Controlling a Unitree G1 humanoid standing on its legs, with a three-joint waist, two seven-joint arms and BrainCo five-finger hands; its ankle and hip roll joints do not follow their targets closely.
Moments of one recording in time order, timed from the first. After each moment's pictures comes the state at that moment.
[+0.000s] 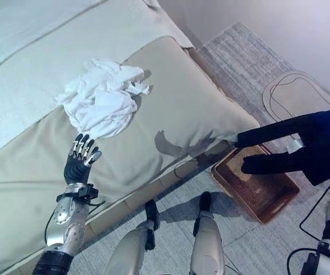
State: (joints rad) left arm -0.04 0.28 -0.04 0.18 -0.60 -0.35 0.07; right arm -0.29 -0.73 -0.59 0.52 0.75 -0.46 -0.36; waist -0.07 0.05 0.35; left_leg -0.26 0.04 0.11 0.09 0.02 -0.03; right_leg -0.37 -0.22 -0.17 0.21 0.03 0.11
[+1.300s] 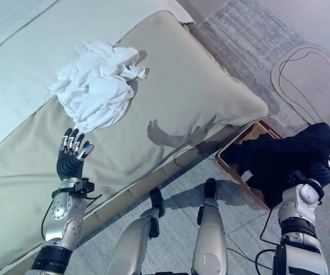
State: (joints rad) left arm -0.09 0.29 -0.02 0.12 -0.60 -0.38 0.15; right arm -0.44 -0.55 -0.35 0.88 0.66 -0.35 -0.36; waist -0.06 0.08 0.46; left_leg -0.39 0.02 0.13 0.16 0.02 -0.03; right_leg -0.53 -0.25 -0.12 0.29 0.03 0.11
